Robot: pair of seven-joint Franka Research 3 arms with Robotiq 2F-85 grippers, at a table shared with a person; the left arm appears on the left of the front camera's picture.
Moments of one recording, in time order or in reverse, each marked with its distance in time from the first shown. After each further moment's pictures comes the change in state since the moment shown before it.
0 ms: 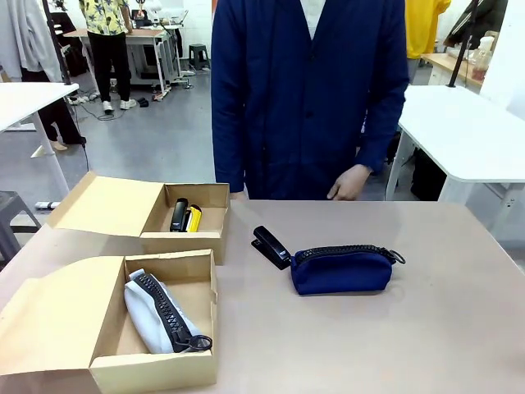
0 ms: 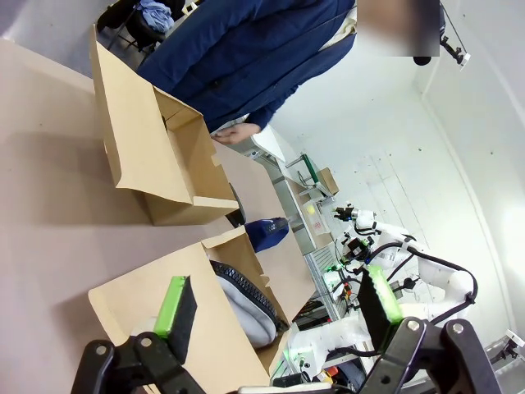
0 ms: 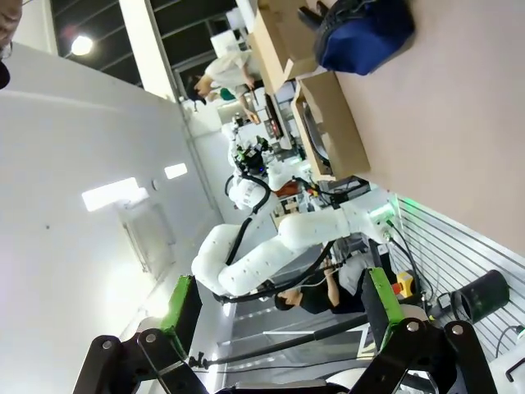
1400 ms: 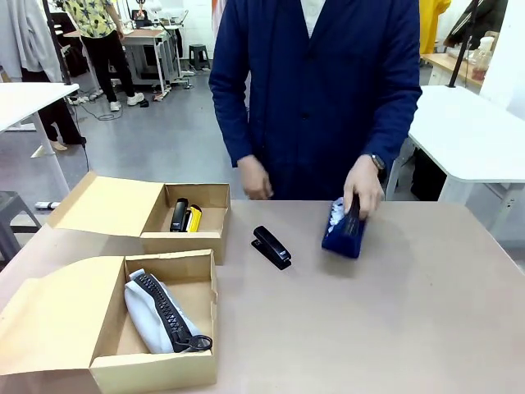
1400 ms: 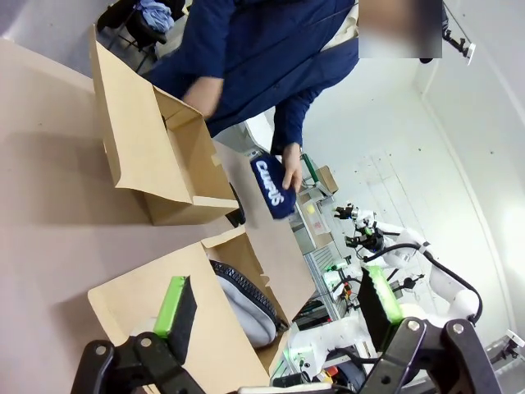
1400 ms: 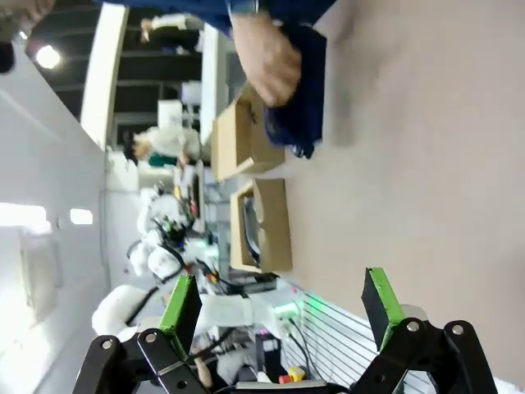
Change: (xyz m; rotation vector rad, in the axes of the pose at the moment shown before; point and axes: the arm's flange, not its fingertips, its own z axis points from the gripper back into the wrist) left arm 0.000 0.000 -0.001 0.000 0.002 0.000; right arm 0.002 0.066 0.019 -0.223 -0.287 0.380
